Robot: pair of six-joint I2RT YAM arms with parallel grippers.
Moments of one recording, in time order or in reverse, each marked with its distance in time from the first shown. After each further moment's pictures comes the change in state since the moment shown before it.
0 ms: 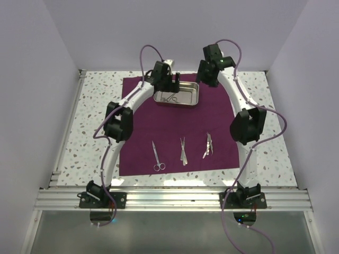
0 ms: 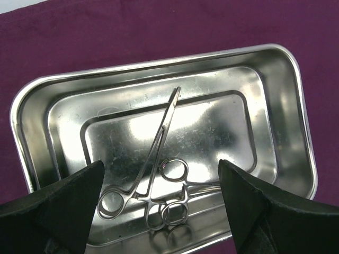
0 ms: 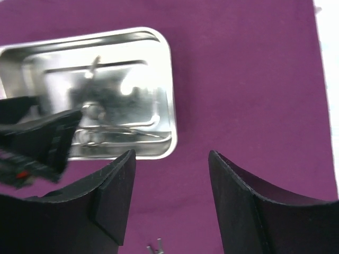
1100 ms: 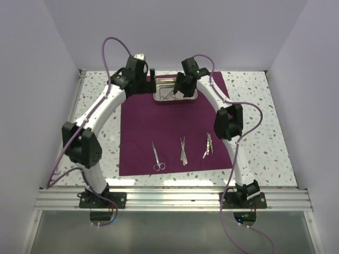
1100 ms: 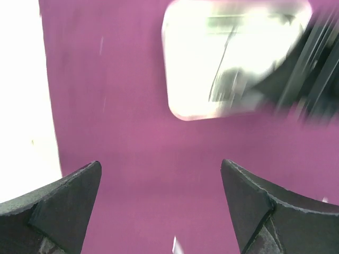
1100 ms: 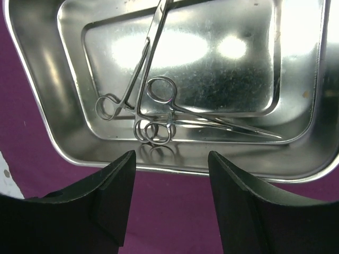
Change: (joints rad) left arm 0.035 -0.747 -0.590 -0.246 -0.269 -0.100; right arm 0.110 0.303 0.136 0.124 -0.213 0.107
